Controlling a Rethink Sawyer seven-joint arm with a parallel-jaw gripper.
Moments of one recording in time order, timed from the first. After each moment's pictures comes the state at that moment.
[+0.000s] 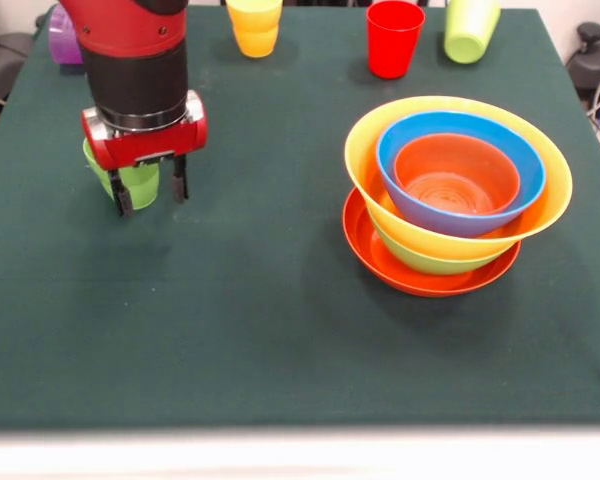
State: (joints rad) arm -0.77 -0.38 0.68 1.26 -0.85 0.91 1.41
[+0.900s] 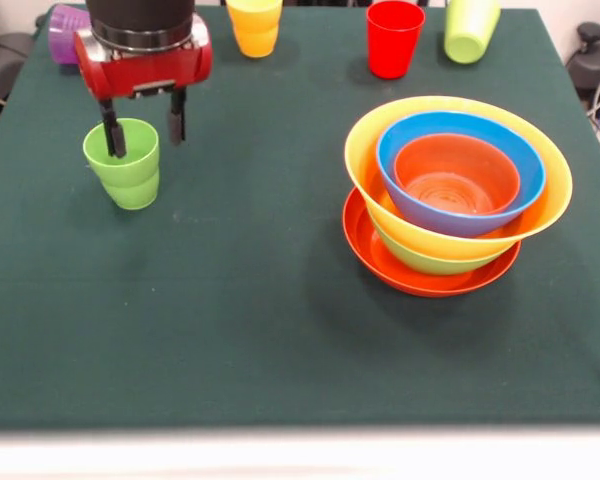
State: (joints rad) arm -0.77 -0.55 0.67 1.38 -0.81 0.96 1.41
